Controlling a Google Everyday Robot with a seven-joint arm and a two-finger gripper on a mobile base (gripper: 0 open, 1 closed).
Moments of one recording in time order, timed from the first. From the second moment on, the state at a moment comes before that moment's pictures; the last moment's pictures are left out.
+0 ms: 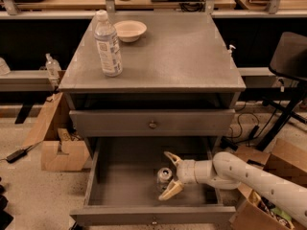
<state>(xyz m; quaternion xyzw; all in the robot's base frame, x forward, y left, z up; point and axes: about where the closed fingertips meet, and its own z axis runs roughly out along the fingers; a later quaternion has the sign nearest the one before) 0.537 -0.046 0.446 -0.57 0.63 0.31 0.43</state>
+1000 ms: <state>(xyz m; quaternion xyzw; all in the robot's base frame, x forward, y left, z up) 0.535 -0.044 0.425 -0.59 0.63 0.29 0.41</state>
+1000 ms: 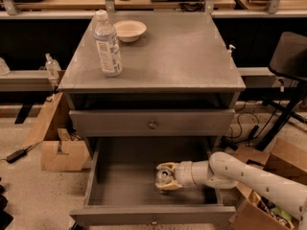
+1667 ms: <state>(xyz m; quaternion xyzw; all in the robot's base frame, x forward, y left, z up) 0.534 -0.041 0.425 -0.59 0.63 0.30 0.41</state>
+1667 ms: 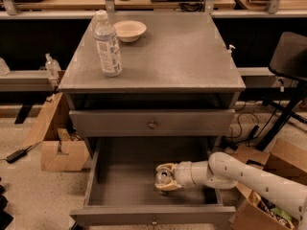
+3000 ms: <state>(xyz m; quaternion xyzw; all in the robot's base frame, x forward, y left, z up) 0.413 -0.059 0.792 -0.54 0.64 0.29 0.46</state>
